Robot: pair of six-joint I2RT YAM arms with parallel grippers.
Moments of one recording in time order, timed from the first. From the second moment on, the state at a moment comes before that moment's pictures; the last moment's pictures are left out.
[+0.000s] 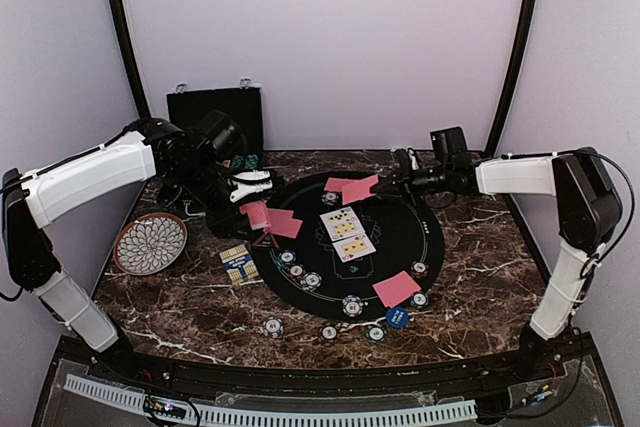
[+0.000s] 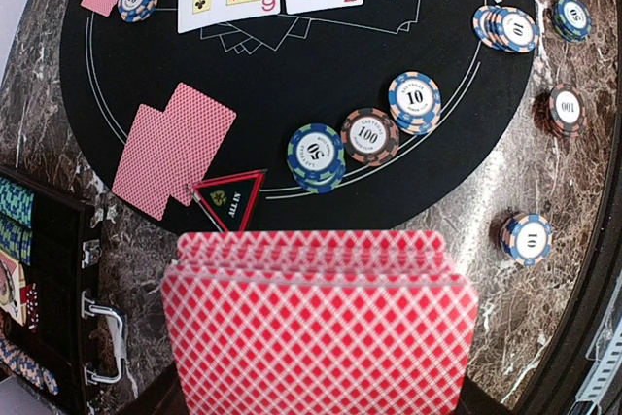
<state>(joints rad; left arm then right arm) -0.68 1.55 1.43 -1.03 0.11 0.58 0.40 1.79 1.16 0.02 -0.86 0.93</state>
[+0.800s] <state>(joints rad) -0.68 1.55 1.43 -1.04 0.11 0.58 0.32 2.02 1.25 -0.25 -0.64 0.65</state>
